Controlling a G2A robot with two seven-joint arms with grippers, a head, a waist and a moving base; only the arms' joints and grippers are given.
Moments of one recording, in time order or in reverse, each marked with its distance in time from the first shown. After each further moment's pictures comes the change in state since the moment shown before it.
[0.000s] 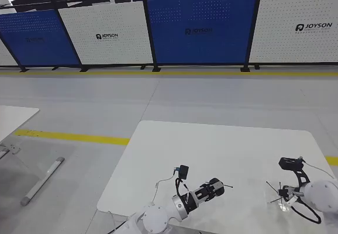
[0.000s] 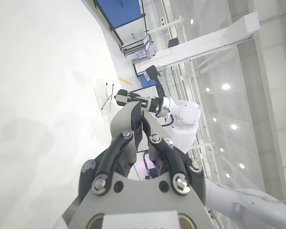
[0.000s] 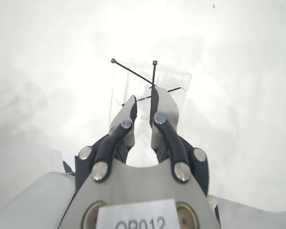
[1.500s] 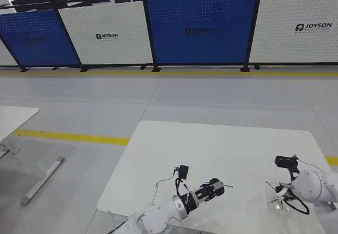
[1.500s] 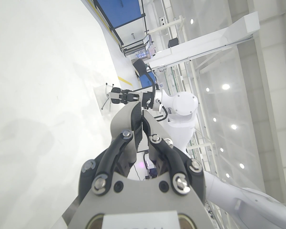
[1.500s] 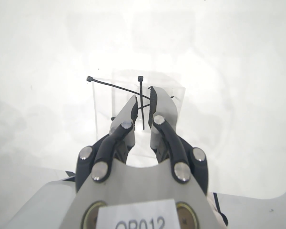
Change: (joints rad) left arm 0.000 0.000 0.000 0.000 0.000 0.000 0.000; right arm 0.179 0.040 -0.231 0.158 0.013 0.133 -0.001
